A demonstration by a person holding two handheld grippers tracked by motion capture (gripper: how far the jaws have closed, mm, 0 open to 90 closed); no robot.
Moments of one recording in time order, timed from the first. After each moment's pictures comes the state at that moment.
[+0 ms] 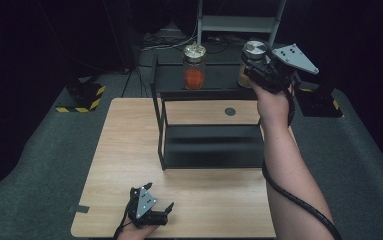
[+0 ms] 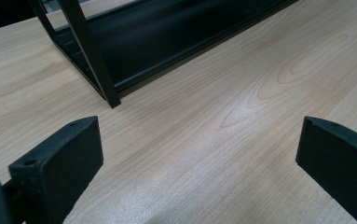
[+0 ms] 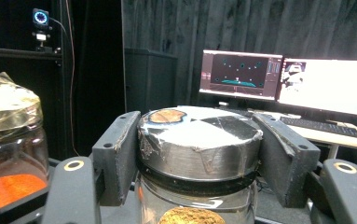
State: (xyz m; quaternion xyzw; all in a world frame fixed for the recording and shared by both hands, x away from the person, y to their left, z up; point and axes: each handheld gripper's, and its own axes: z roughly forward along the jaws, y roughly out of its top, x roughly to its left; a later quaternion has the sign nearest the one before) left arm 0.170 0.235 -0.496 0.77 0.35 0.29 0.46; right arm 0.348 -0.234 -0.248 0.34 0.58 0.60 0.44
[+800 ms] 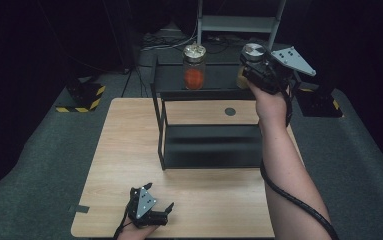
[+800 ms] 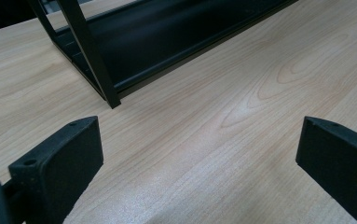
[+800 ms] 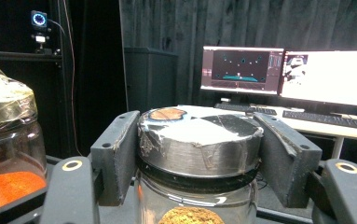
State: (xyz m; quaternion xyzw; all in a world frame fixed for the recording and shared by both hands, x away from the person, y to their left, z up) left arm 0.169 0.234 -0.496 0.77 0.35 0.29 0.45; right arm 0.352 -0.233 -0.255 0.36 0.57 0.61 0.42
